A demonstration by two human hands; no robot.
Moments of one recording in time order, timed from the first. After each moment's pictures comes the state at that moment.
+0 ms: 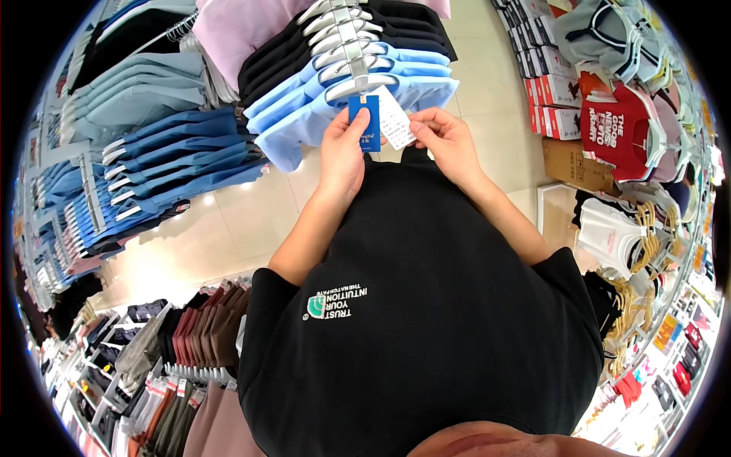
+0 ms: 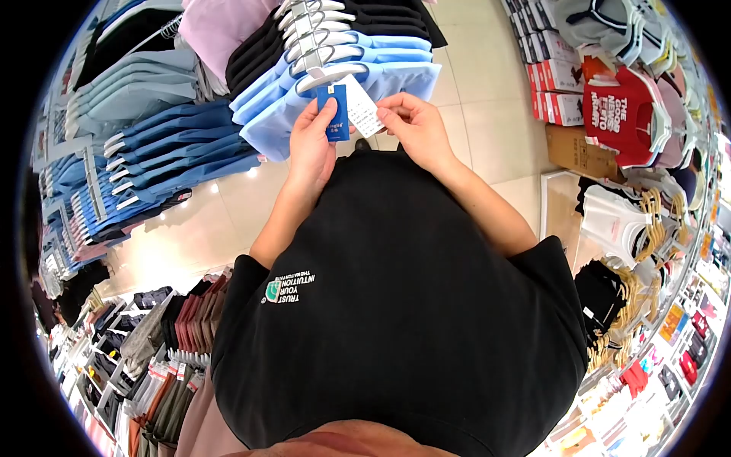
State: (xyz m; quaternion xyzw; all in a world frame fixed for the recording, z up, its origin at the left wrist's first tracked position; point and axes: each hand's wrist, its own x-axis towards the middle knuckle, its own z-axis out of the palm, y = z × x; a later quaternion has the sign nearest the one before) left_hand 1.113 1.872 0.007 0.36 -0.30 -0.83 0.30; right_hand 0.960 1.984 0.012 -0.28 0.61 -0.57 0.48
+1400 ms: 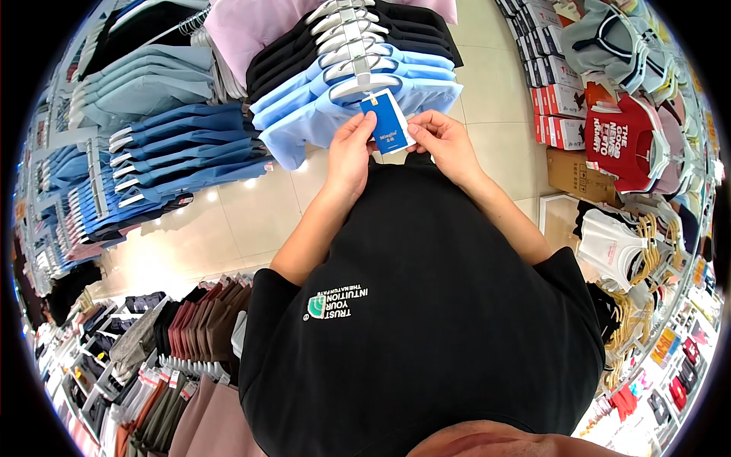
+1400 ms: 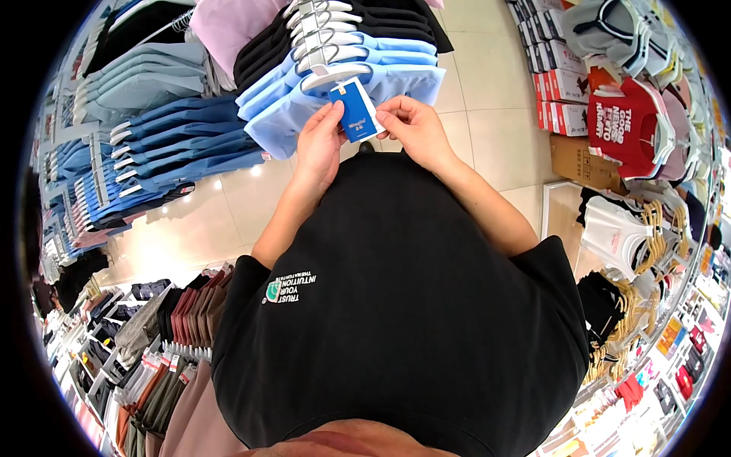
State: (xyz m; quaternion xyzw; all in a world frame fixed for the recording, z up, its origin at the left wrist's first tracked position) left_hand 1.114 1.881 0.005 0.38 -0.33 -0.82 0.26; right_hand 0.955 1.982 0.009 -0.28 0.58 -0.55 0.53
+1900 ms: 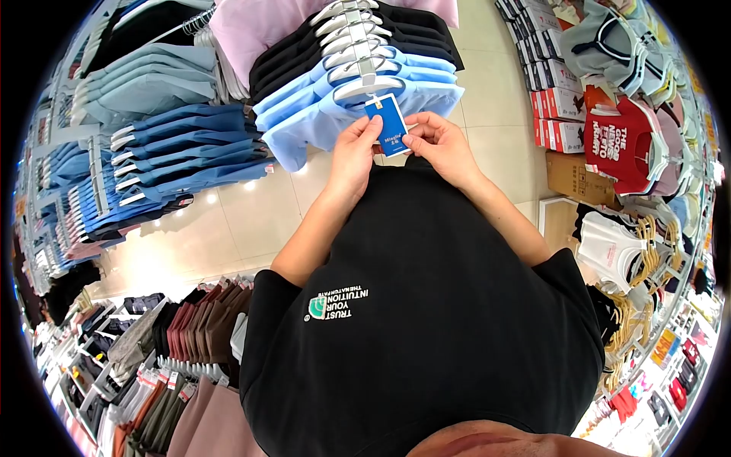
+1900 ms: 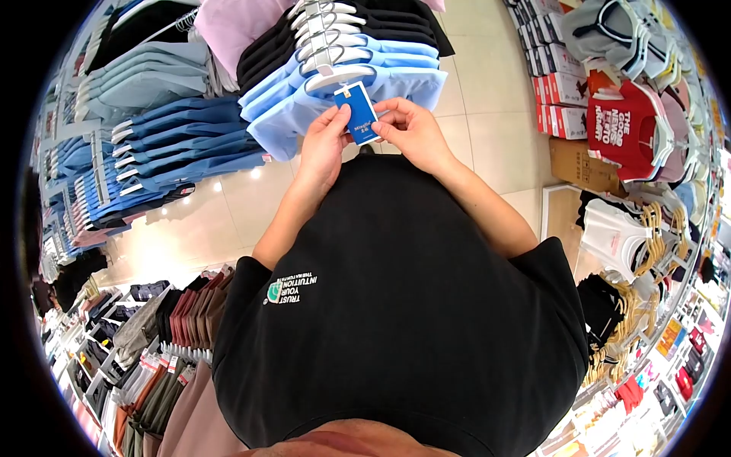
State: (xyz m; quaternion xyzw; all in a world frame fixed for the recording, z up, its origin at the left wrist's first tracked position) left_hand 1.116 1.881 0.006 0.37 -0.37 -0.82 0.24; right_hand 0.960 1.980 0.016 -0.31 0.57 -0.54 0.54
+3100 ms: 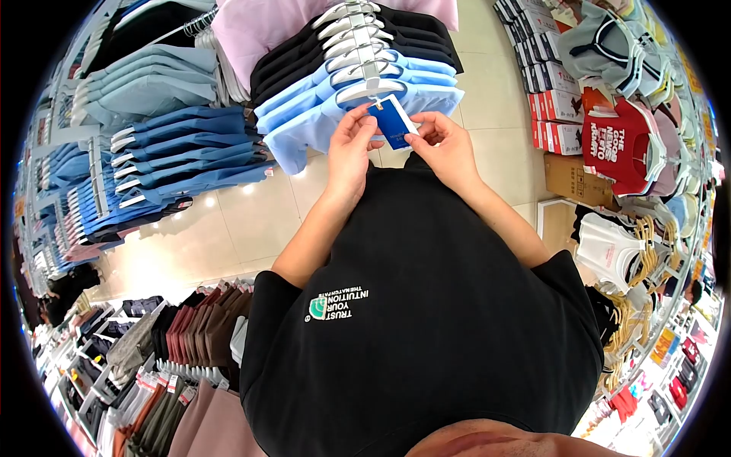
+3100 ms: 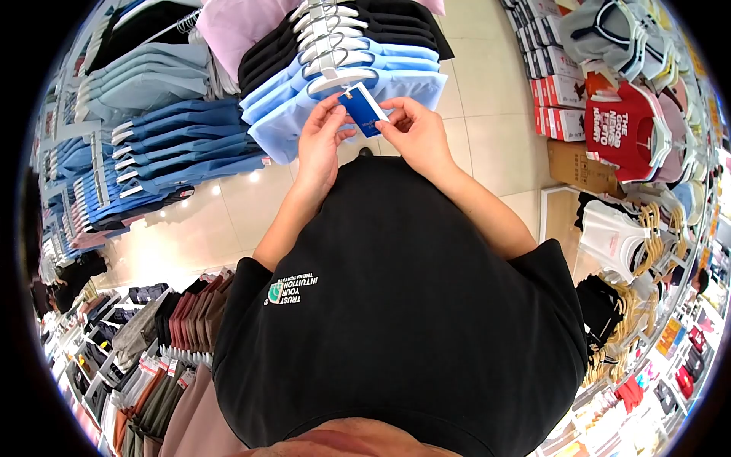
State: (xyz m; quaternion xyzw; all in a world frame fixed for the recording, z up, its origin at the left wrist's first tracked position) left_hand 1.118 1.876 0.004 0.38 -0.39 -0.78 0.31; right_hand 0.970 1.977 0.024 -0.35 0.69 -0.51 0.38
